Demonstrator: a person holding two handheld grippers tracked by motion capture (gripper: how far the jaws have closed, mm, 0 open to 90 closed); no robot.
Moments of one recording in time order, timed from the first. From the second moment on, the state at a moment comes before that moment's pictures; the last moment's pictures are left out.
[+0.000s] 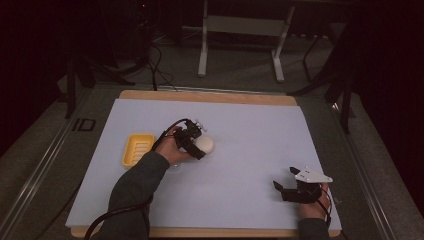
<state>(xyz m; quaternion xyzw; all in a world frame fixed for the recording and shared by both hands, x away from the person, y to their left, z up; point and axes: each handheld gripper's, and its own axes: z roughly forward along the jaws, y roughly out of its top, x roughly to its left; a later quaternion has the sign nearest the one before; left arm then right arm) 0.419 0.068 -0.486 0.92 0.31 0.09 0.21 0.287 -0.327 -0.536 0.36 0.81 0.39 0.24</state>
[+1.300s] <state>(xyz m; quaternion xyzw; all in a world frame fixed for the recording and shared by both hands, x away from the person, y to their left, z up) 0.437 0.054 -0.508 0.91 0.34 0.07 0.24 0.288 -0.327 -0.536 0.36 0.81 0.40 0.24</state>
